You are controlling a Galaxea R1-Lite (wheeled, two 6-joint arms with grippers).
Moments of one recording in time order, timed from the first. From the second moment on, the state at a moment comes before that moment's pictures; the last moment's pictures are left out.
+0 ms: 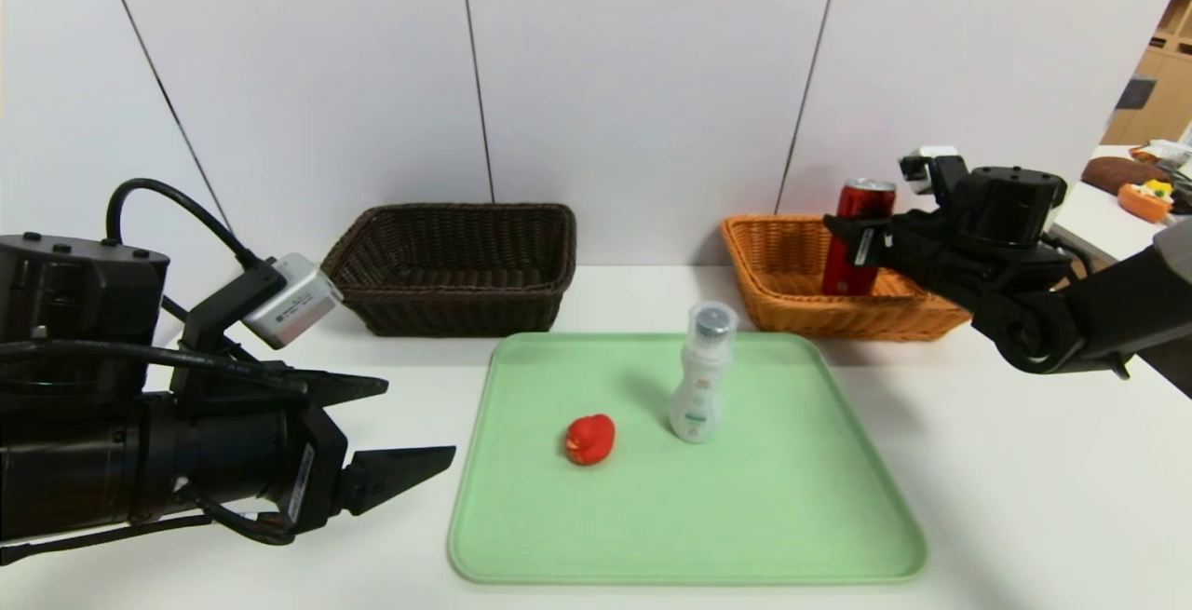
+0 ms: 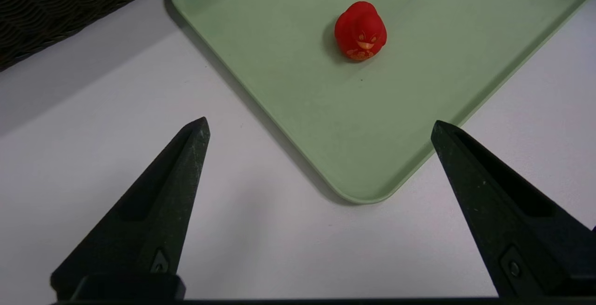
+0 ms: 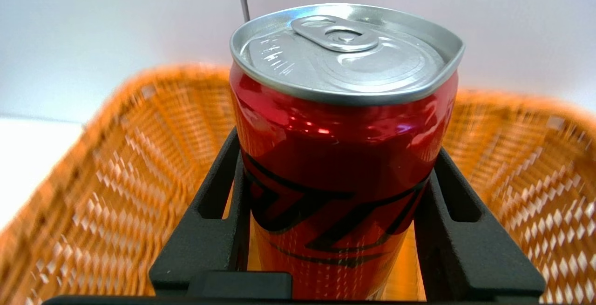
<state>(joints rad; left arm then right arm) -0.39 1.31 -0.66 -0.13 -0.34 0.09 0.03 2.09 -1.10 -0.91 0.09 -0.01</state>
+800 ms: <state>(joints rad) -0.39 1.32 -0.66 -0.13 -0.34 0.09 0.03 2.19 -1.15 -1.01 0.05 -0.01</state>
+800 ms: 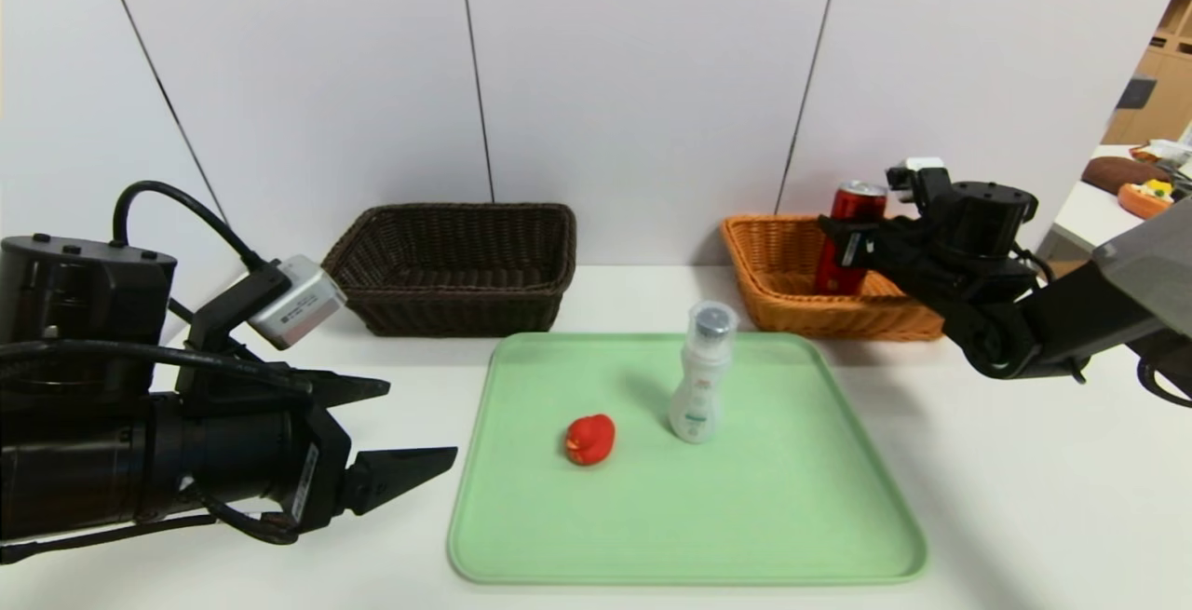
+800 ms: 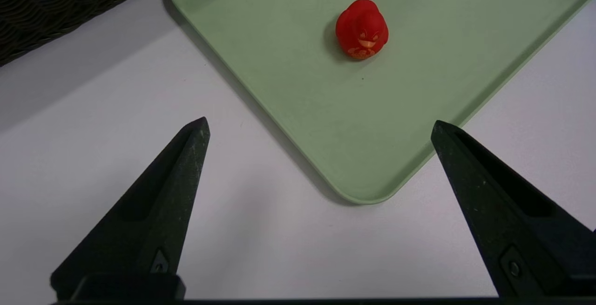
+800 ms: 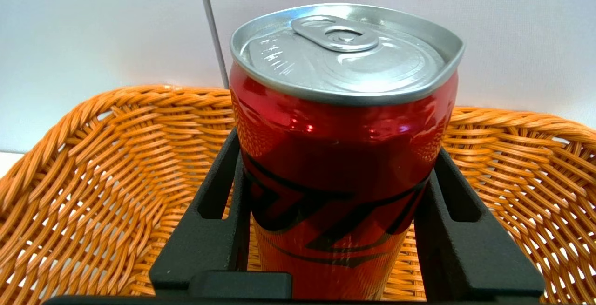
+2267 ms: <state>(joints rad) -0.39 1.34 -0.66 -0.16 -0.34 0.09 0.03 2.15 -1.09 -1.01 0.06 -0.02</state>
